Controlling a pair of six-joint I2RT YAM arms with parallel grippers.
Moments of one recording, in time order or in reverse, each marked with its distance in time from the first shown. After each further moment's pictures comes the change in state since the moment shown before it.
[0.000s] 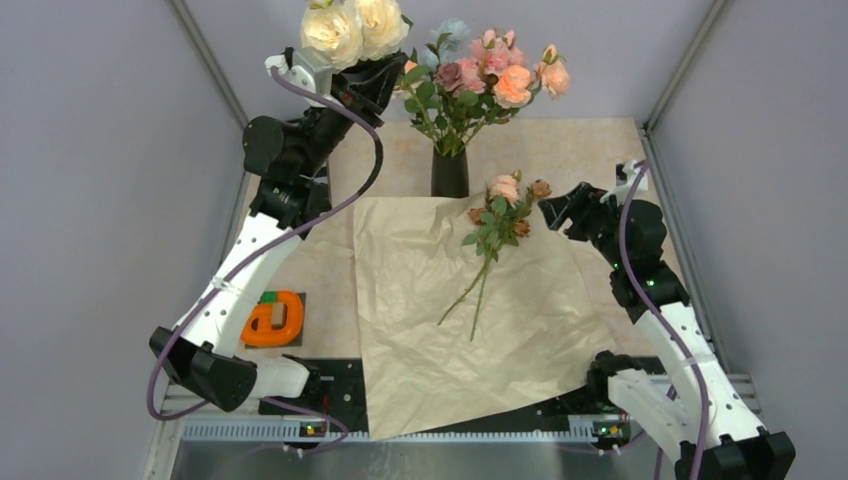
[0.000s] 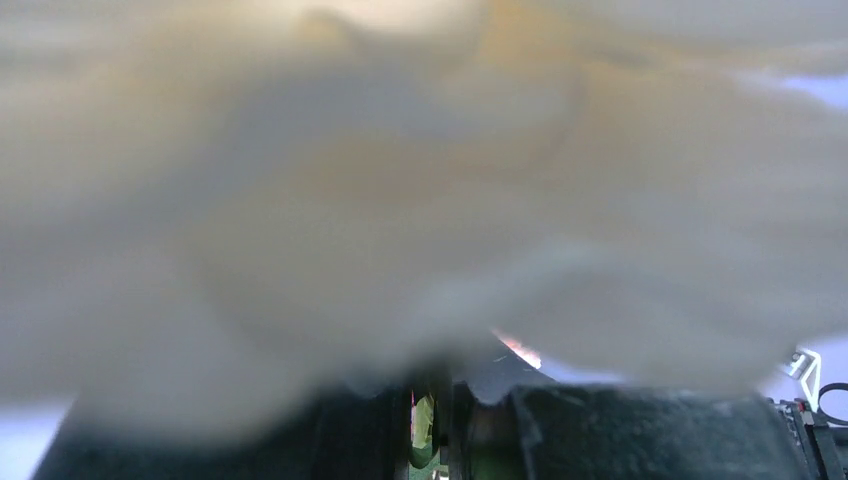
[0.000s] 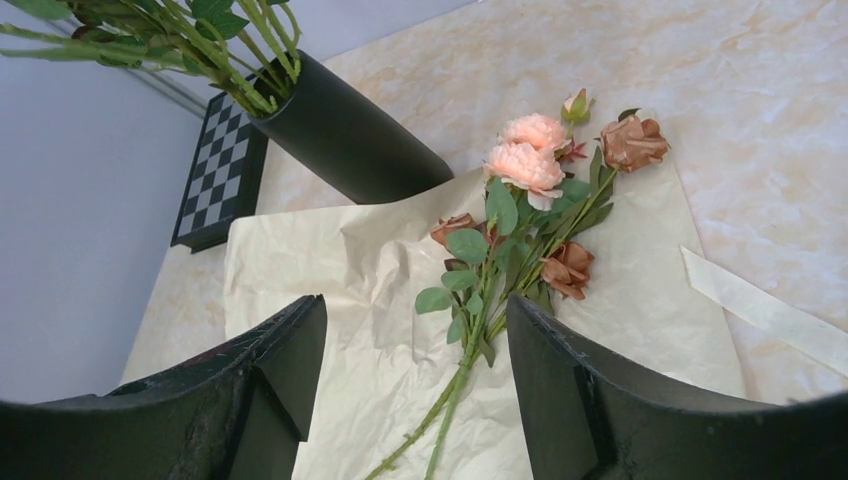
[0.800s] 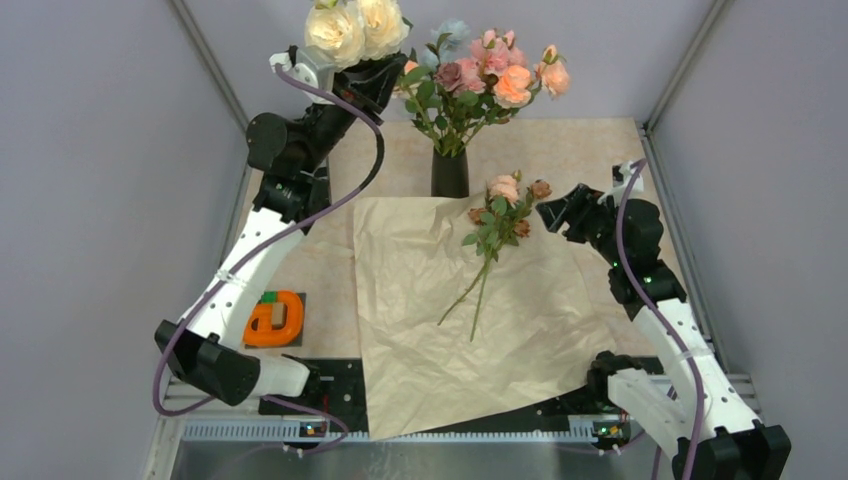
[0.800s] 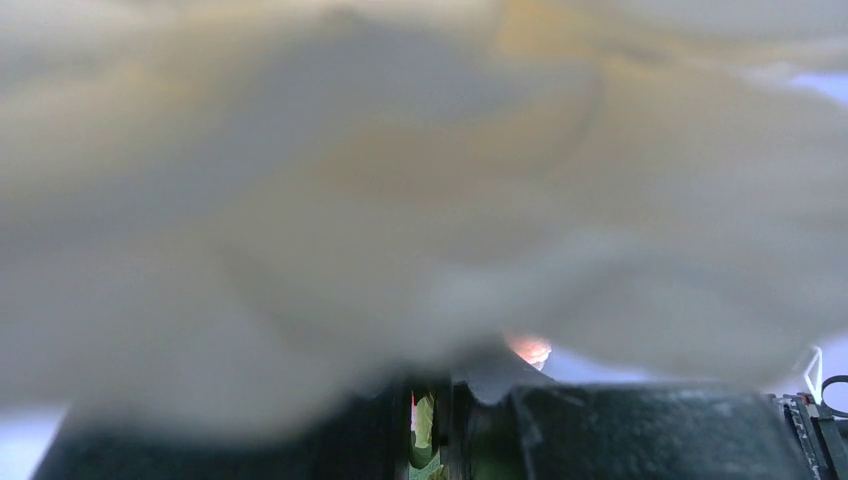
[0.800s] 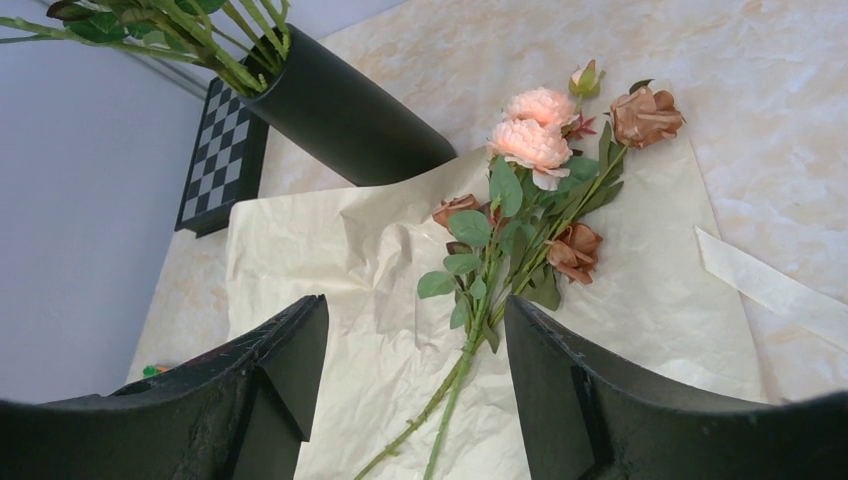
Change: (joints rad) left arm 0.031 0.030 0.010 0.016 0.042 -0.013; right arm -0.026 0.032 -0.019 0.008 -0.055 0.017
